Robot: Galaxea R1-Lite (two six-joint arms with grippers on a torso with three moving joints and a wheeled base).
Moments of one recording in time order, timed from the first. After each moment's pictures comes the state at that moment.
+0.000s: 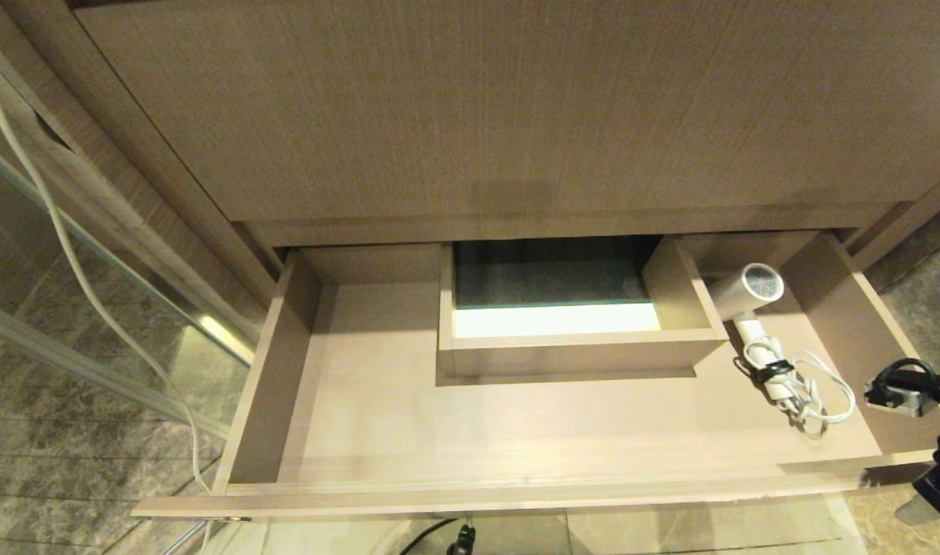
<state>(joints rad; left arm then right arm) 0.00 0.00 0.00 0.00 0.00 0.00 -0.32 1.58 -0.84 0.64 0.10 -0.67</state>
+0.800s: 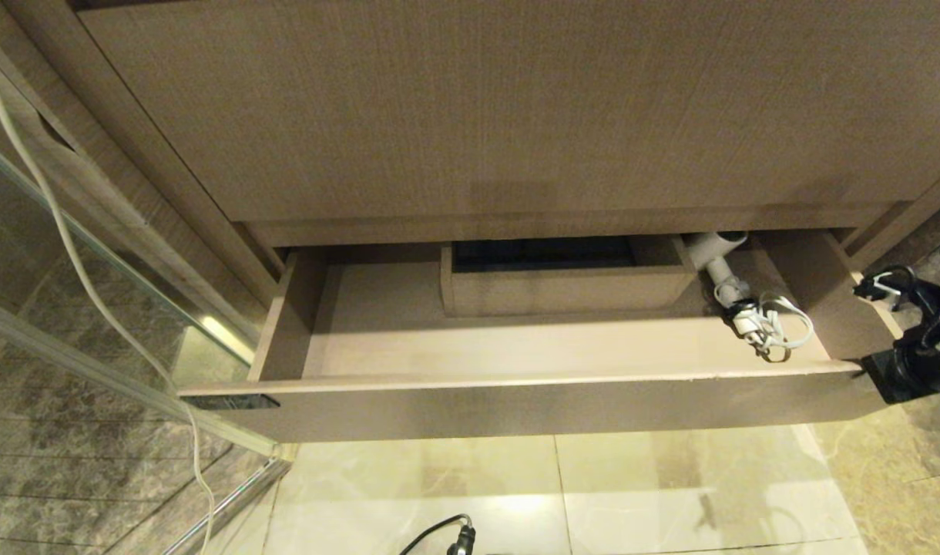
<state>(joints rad) 0.00 0.00 0.00 0.00 0.00 0.00 -0.34 1.73 -1.01 0.22 0.13 -0.45</state>
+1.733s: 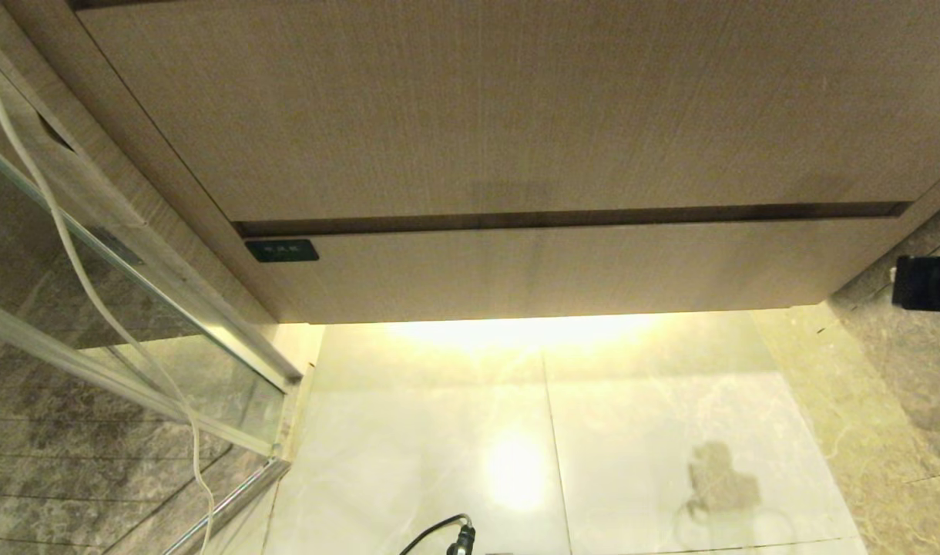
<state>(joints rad) 0.00 0.00 0.00 0.00 0.00 0.00 -0.24 1.45 -0.86 -0.23 -0.07 -0.09</state>
